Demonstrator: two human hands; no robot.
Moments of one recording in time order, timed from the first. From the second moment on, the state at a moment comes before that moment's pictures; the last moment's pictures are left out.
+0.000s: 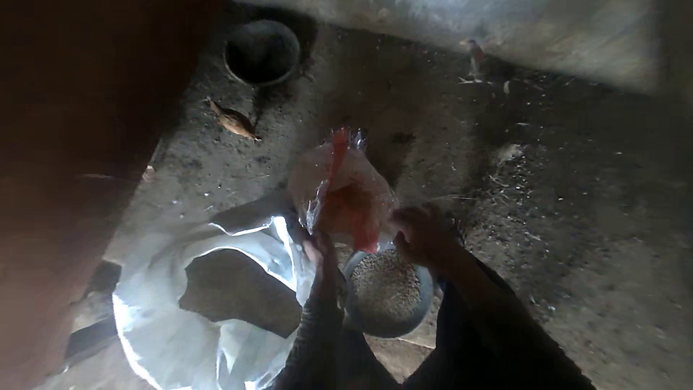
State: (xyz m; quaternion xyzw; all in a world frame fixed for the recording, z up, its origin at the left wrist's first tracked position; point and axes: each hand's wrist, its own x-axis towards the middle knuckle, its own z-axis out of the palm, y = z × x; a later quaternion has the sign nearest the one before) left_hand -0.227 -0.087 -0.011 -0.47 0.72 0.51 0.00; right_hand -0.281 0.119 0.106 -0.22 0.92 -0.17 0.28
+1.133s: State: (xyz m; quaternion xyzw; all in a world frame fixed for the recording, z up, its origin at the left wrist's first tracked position) left_hand -0.230 -0.102 0.005 -0.58 0.57 0.59 0.01; right_hand -0.344 -0.008 -0.133 -0.06 0.90 -0.23 0.37
